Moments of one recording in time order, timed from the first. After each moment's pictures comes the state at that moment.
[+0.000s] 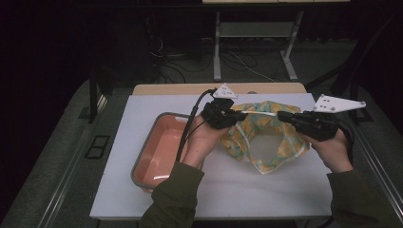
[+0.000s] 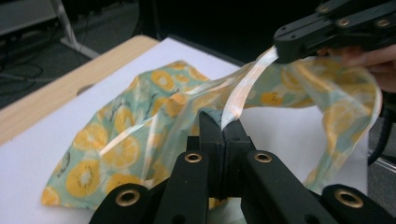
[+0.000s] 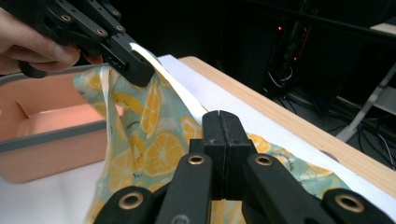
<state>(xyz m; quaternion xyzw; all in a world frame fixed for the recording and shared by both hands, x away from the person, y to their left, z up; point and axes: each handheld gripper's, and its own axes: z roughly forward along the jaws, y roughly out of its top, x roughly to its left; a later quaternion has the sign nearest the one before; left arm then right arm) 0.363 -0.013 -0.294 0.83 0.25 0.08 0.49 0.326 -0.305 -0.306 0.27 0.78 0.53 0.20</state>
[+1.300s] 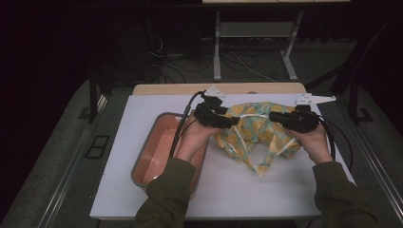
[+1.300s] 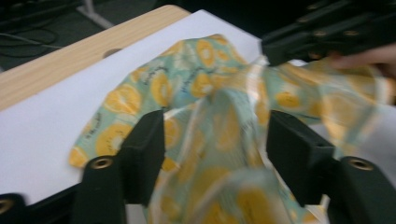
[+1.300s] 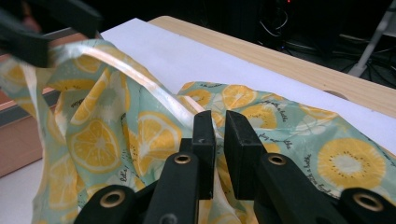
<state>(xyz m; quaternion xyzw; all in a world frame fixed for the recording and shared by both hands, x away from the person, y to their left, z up) 0.388 0.016 -0.323 0.83 0.30 0.07 0.47 0.386 -0.306 -0.363 0.37 0.78 0.49 0.14</state>
